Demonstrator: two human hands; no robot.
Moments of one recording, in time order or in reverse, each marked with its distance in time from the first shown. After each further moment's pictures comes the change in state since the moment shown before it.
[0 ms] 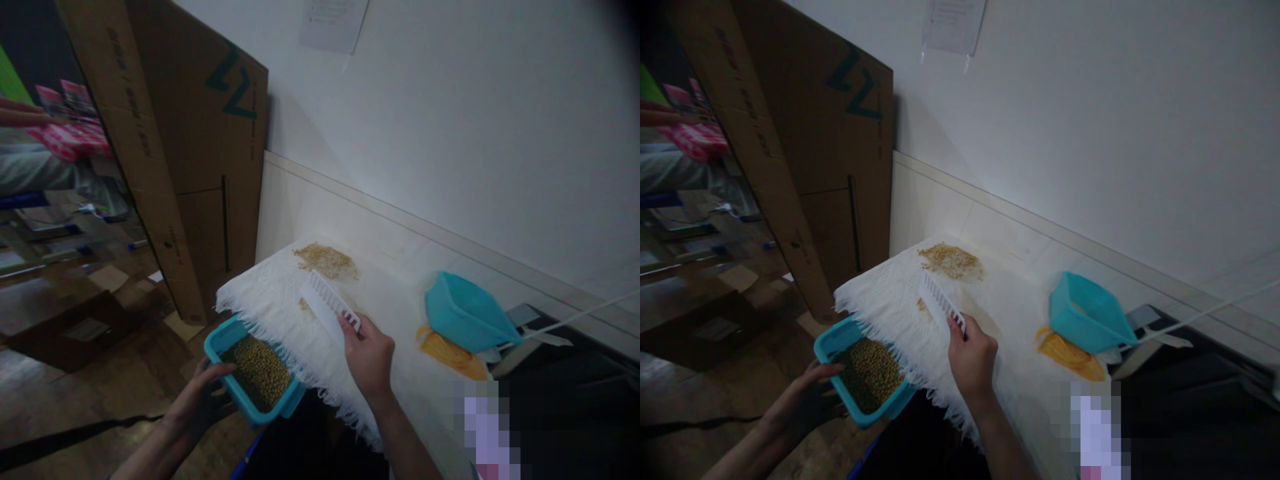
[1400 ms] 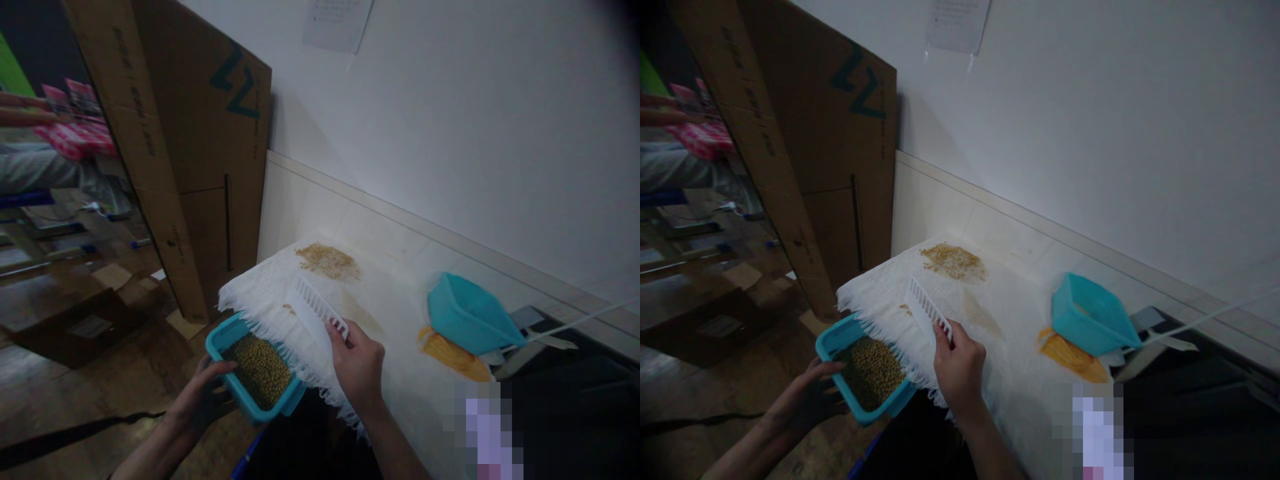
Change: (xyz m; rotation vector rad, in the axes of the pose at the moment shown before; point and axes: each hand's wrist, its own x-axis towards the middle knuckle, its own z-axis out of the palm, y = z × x) left_hand 0.005 -0.004 0.000 -0.020 -0.011 0.002; right_hand -0.012 -0.023 0.003 0.077 -0.057 -0.010
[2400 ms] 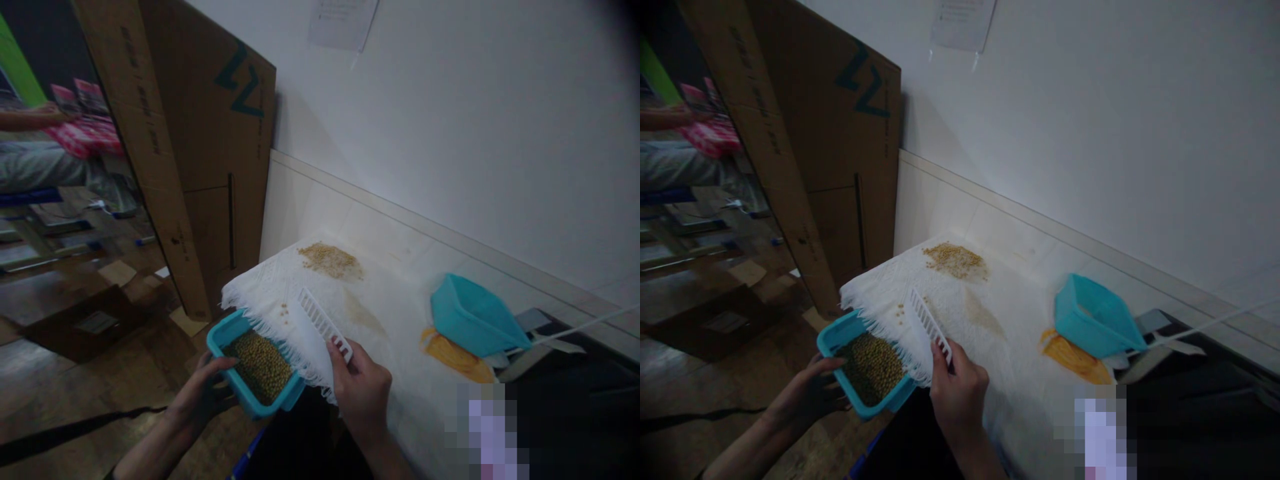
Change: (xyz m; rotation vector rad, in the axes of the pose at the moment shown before) left_hand -0.003 0.007 0.001 0.007 -0.003 0.030; right_hand -0.024 -0.019 -0.011 -0.071 0.089 -0.179
